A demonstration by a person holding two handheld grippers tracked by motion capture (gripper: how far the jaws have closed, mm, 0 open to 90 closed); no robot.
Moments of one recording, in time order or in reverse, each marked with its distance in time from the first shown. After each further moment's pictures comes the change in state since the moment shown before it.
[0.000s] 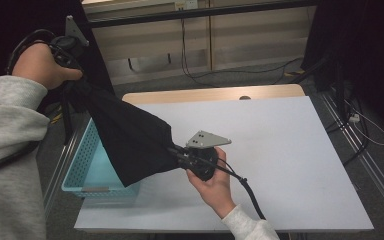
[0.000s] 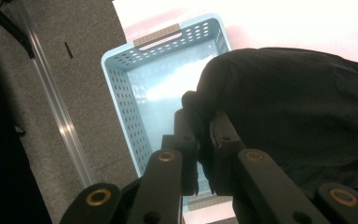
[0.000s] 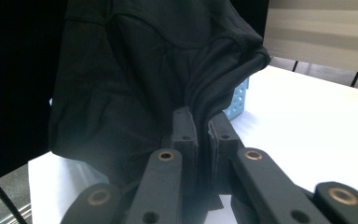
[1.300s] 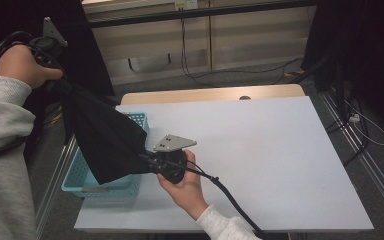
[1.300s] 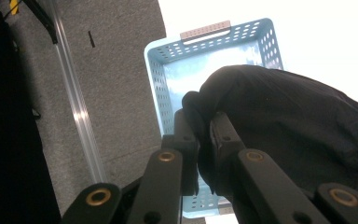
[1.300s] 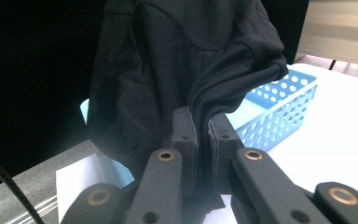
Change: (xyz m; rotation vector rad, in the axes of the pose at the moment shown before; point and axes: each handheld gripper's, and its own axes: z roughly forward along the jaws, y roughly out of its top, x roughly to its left) left arm 0.049 -0.008 0.012 -0.003 0.054 -0.099; right arm 0.040 0.004 0.054 0.024 0.097 -0.005
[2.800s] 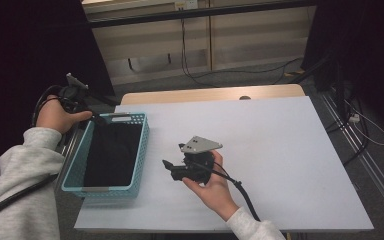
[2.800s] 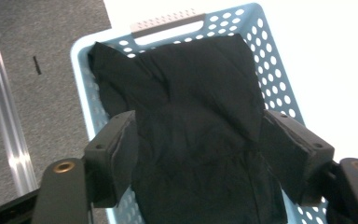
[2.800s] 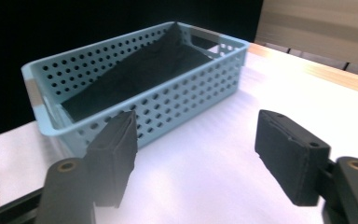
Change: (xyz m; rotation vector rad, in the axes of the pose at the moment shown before) left arm -0.009 -0.048 0.126 -0.147 -0.174 0.028; right arm -0.041 -0.027 -0.042 0.054 -0.137 -0.047
